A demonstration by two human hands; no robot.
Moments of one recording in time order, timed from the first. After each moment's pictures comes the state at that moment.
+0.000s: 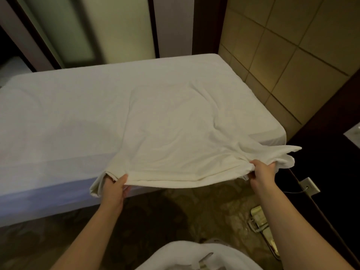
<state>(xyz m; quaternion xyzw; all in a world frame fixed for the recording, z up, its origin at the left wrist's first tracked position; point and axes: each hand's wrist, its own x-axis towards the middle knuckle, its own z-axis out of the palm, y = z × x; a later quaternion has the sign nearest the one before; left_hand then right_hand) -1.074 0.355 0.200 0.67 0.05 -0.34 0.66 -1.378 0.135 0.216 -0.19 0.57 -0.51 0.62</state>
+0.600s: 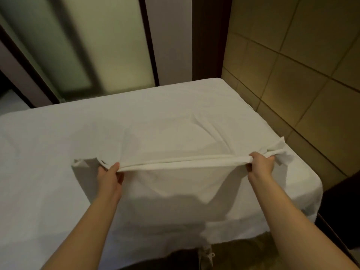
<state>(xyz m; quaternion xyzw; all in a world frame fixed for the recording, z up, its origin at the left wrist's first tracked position) -0.903 0.069 0.224 0.61 0.03 -0.26 0.75 -1.216 -0.136 0.217 -0.20 0.57 -0.55 0.58</state>
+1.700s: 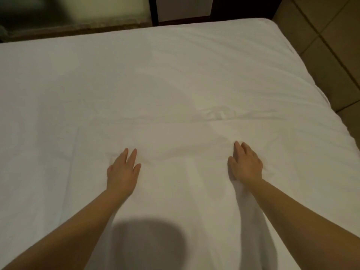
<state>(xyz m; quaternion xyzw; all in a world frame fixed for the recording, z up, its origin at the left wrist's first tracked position) -0.692 -0.254 -0.030 0.90 -0.39 -0.20 0.02 -0.973 -0.461 -0.026 -0.77 0.60 0.08 0.21</state>
